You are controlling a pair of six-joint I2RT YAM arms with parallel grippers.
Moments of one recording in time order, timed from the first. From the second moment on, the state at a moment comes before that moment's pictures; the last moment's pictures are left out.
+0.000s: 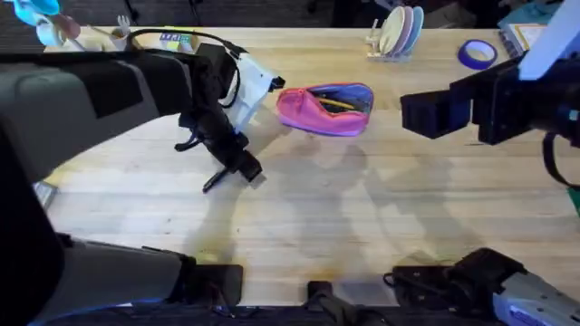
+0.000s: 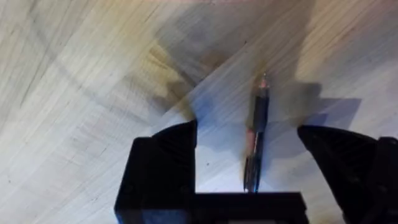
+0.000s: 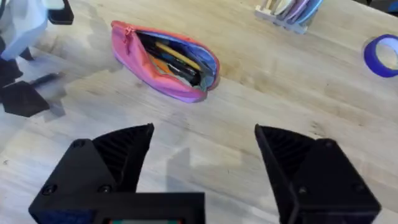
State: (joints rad) left arm -0.20 1.58 0.94 -0.84 0.03 0.53; right arm 0.46 0.89 1.17 -1.01 0.16 0.05
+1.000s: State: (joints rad) left arm -0.20 1.60 0.95 -0.81 0.03 0.50; right arm 0.46 0.89 1.17 -1.01 0.16 0.05
